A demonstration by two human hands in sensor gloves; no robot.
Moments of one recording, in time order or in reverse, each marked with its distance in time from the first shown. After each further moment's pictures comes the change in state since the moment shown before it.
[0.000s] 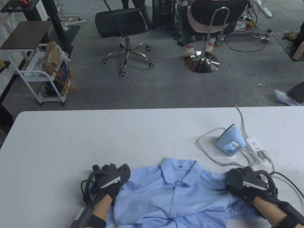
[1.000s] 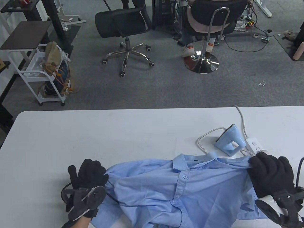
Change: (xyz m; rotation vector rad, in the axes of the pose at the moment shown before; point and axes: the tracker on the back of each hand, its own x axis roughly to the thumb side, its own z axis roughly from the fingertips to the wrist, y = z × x) left_hand -0.060 0.018 0.104 0.610 0.027 0.179; right_hand 0.005 -0.098 0.144 -1.073 0.040 0.152
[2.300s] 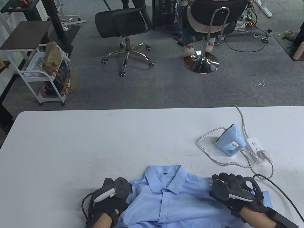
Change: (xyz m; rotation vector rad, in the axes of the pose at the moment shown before) left_hand 0.073 -0.095 -0.012 -0.939 -0.156 0.088; right_hand 0.089 0.144 0.006 1.065 -0.201 -0.076
